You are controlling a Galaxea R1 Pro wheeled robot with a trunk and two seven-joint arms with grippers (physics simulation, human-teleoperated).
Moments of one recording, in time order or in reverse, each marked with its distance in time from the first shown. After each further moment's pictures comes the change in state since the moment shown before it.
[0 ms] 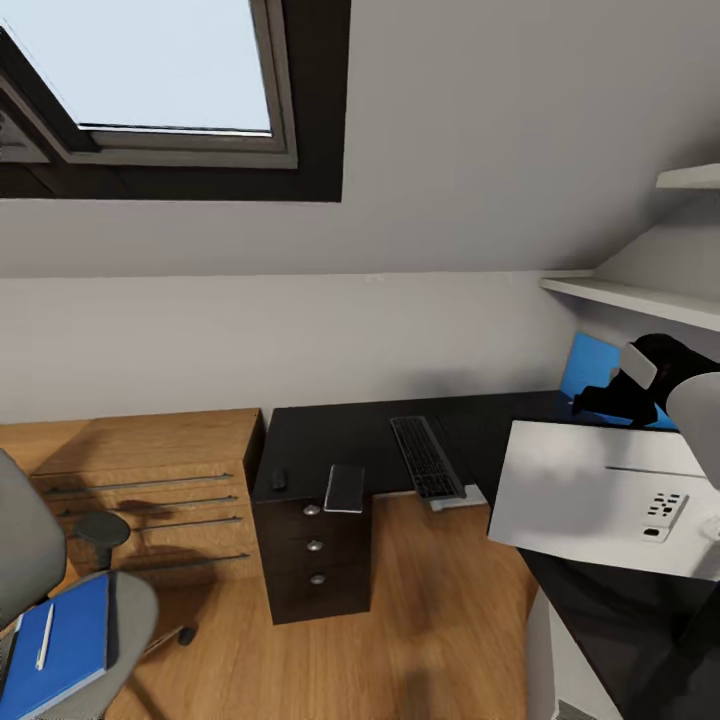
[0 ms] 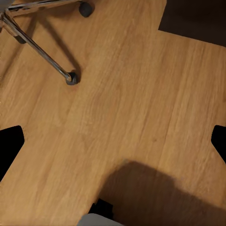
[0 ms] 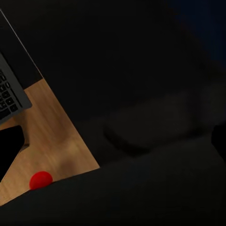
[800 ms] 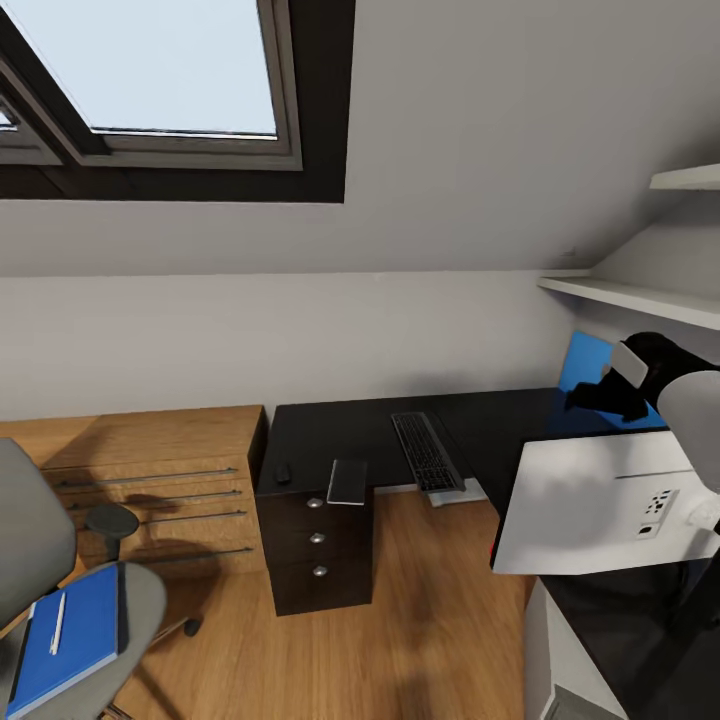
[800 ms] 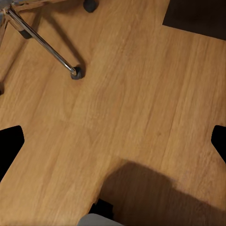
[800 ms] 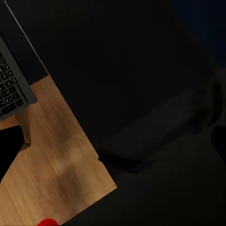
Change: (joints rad) left arm 0.000 0.000 0.000 0.000 -0.001 0.000 0.000; right arm 0.000 0.021 0.005 -0.006 0.002 -0.024 0.004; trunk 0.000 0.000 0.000
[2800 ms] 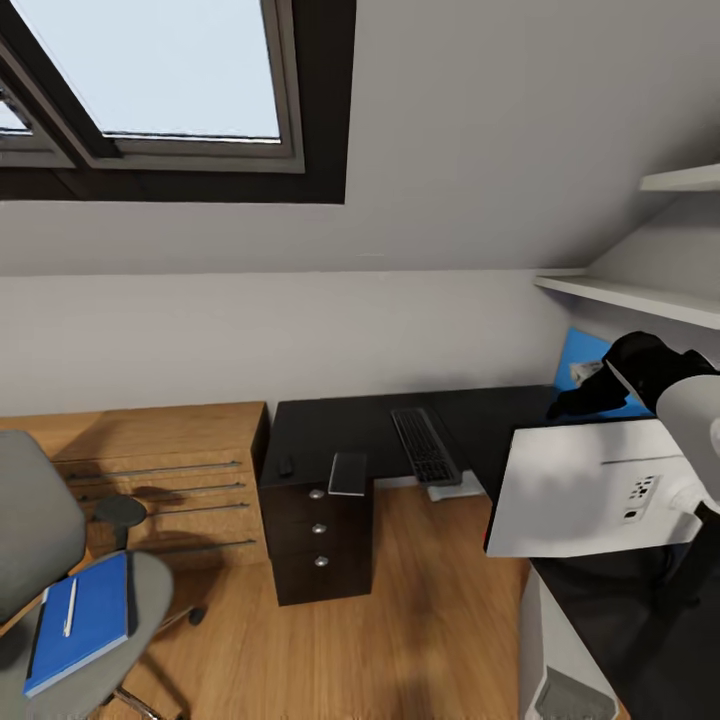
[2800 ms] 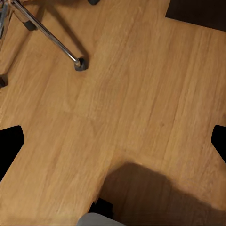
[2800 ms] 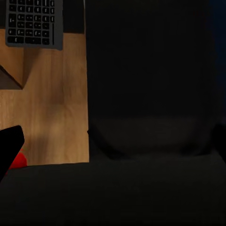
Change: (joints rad) left arm 0.000 -0.001 0.000 0.002 0.001 0.001 0.000; right arm 0.029 -0.010 0.371 -0.069 0.371 -0.077 0.746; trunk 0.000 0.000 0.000
